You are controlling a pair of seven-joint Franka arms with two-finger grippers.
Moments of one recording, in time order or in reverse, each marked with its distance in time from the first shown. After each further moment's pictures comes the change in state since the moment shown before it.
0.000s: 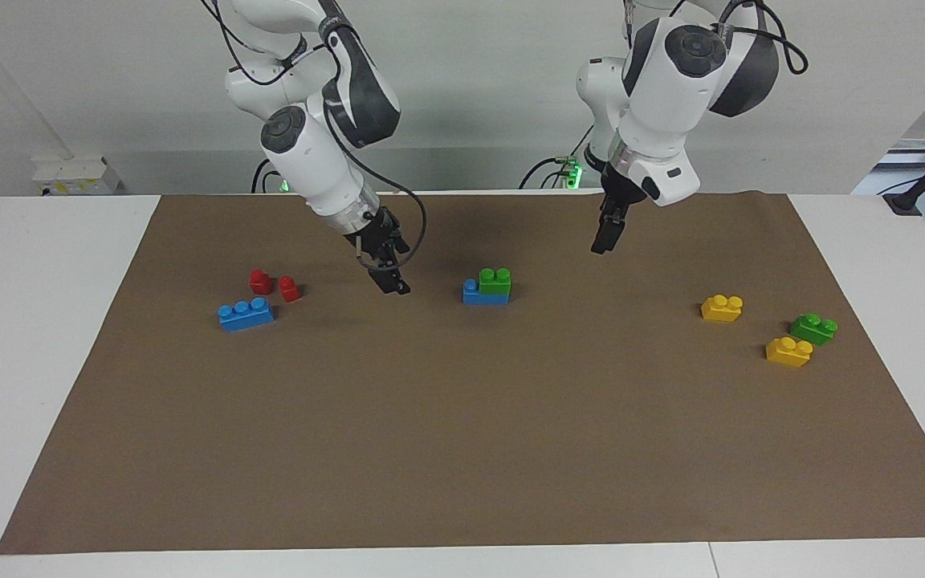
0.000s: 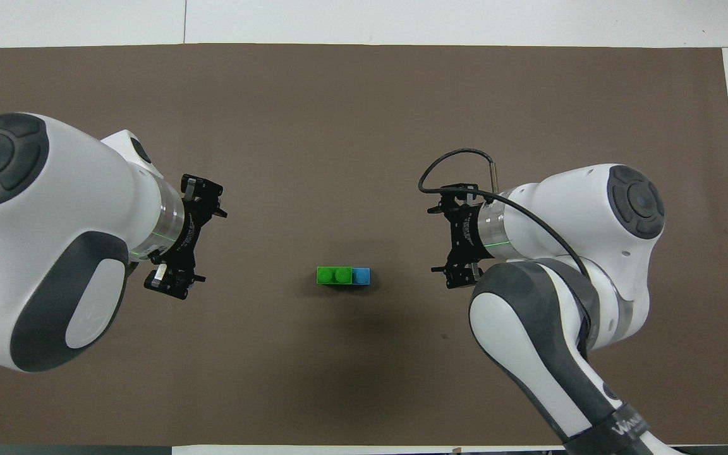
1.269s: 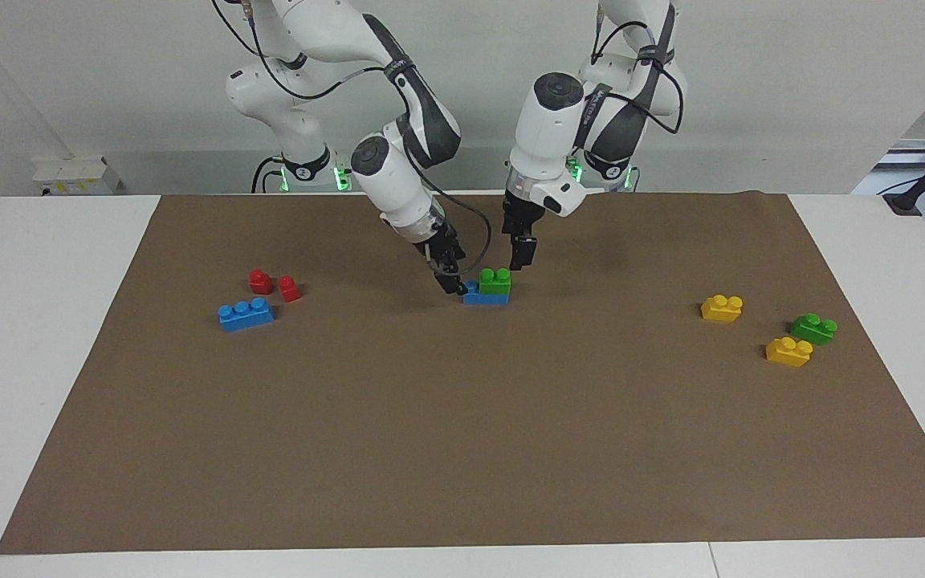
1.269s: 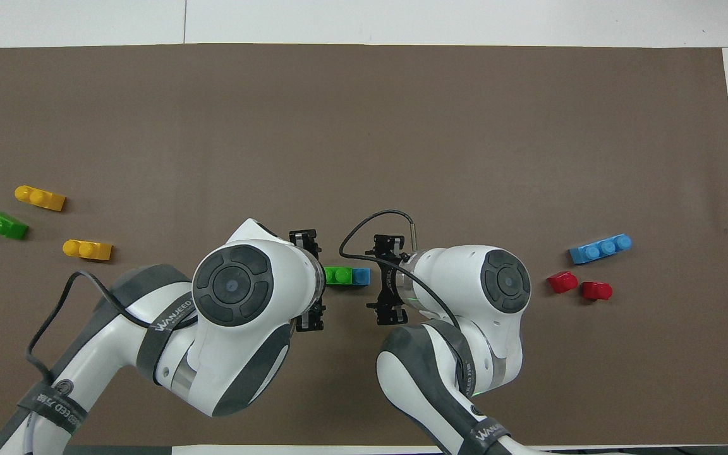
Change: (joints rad) left arm -0.251 0.057 0.000 -0.229 -0.005 0.370 -0.440; right arm 0.208 0.105 -0.001 -0.114 0.161 0.316 0.006
